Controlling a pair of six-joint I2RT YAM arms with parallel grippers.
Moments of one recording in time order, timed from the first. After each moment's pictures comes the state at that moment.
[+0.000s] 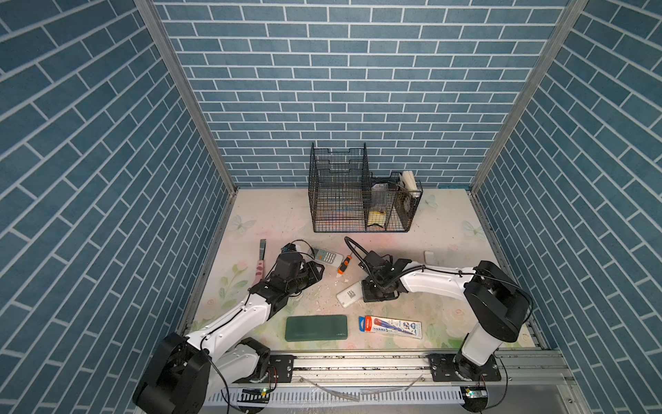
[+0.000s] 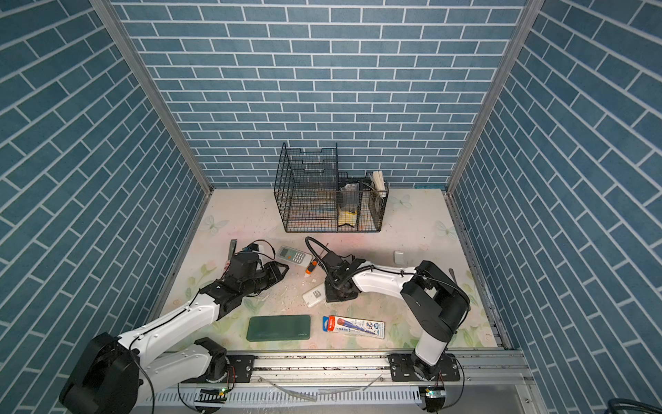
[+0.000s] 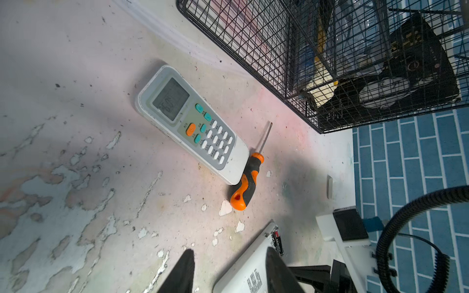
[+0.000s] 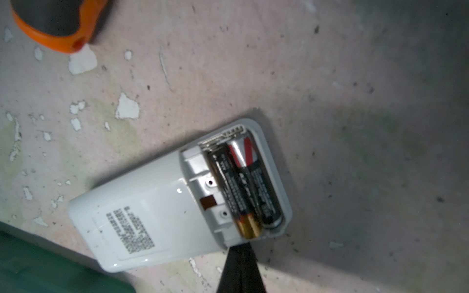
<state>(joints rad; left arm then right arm) -0.48 1.08 0.46 -0.04 0.16 -0.92 0.94 1.70 0.96 -0.52 -0.08 0.73</state>
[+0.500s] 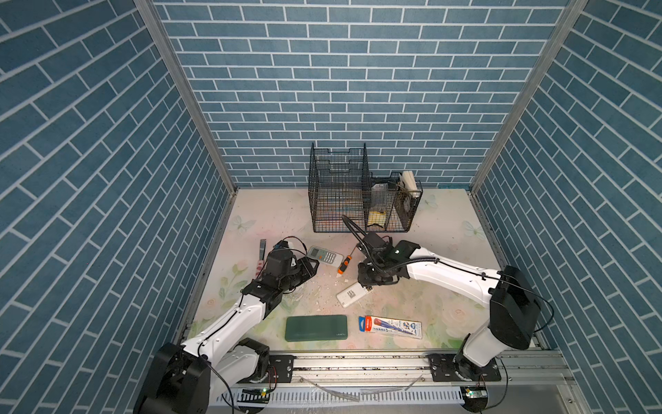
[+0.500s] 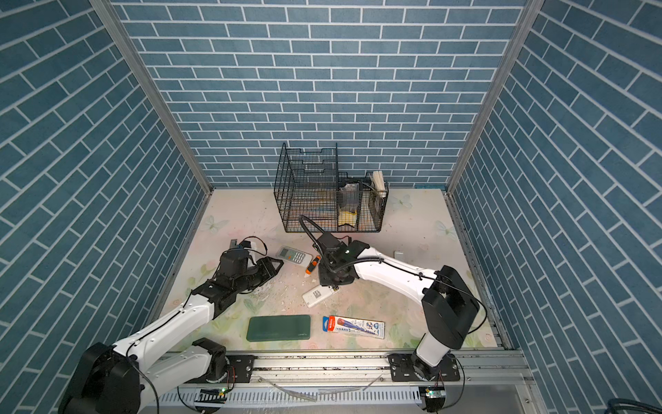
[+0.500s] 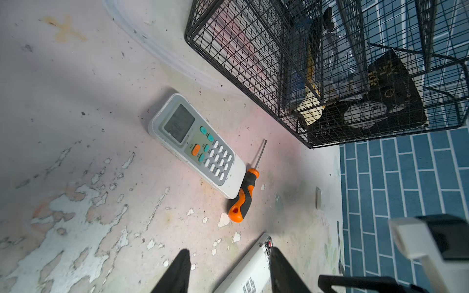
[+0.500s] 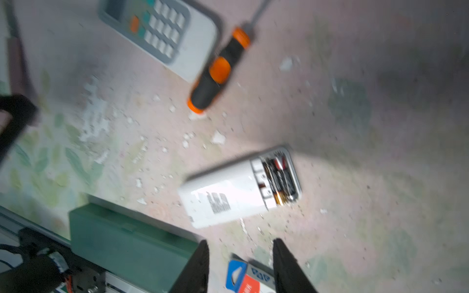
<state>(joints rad) -0.37 1.05 0.46 -0.04 0.24 -0.90 0.94 1.67 1.28 -0.76 -0.05 0.70</state>
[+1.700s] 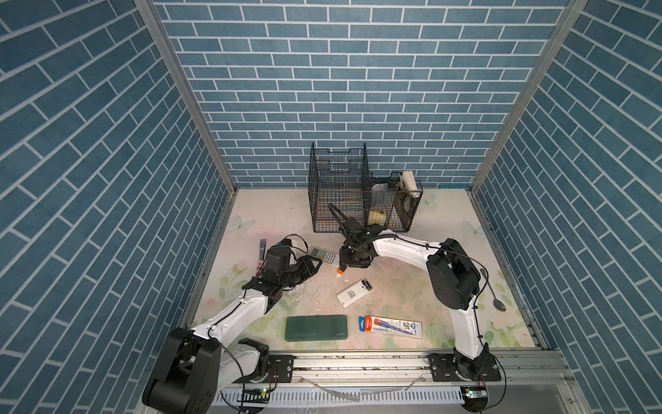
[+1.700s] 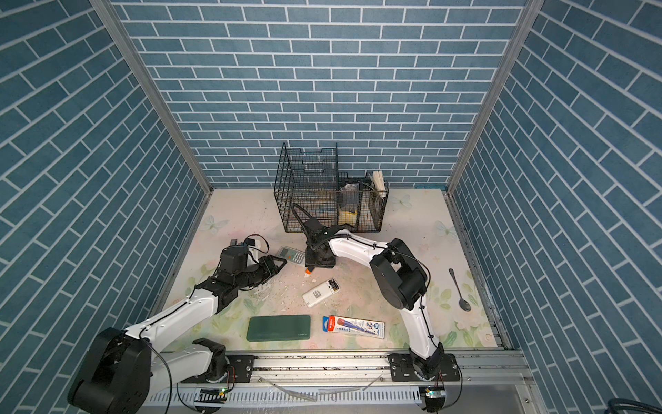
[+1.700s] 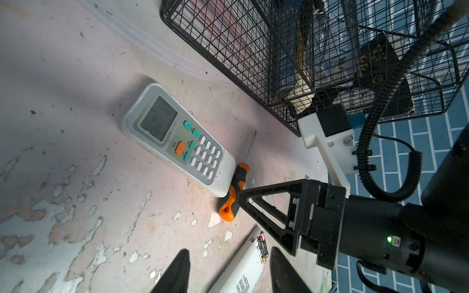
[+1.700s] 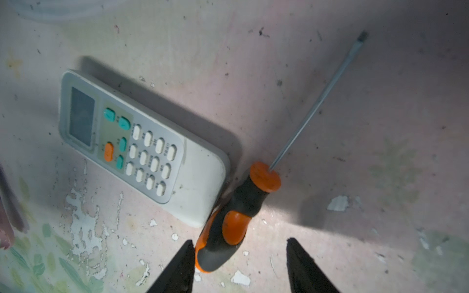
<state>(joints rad) -0.32 1.14 0.46 0.06 0.38 -0.87 0.86 2.09 1.57 -0.69 -0.11 0.74</state>
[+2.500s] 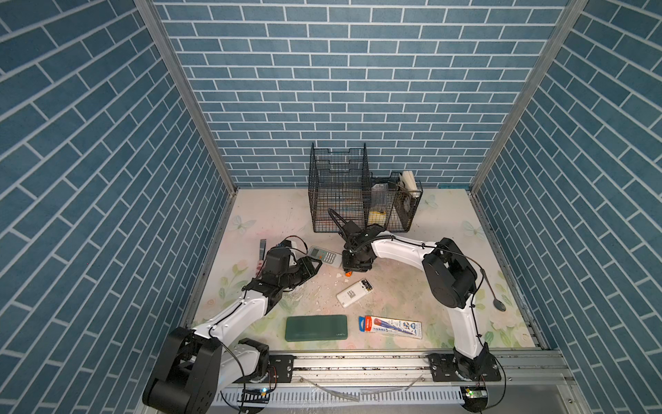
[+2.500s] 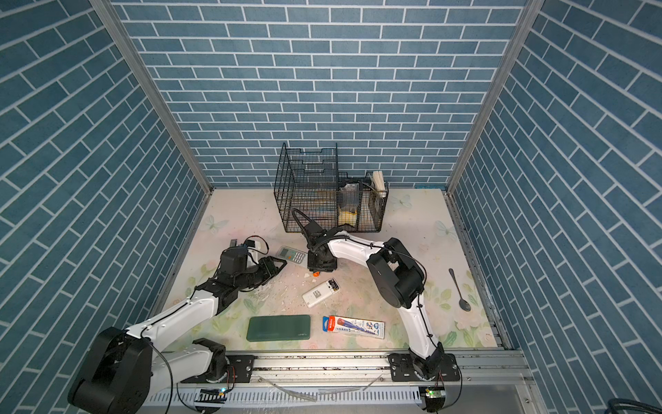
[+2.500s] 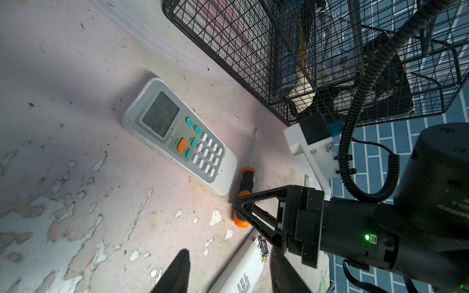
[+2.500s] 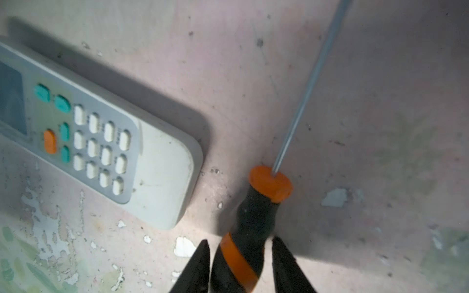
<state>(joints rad) -0.32 1.14 0.44 0.08 0.38 -0.88 0.86 2.11 1.55 -0.72 -0.11 0.74</state>
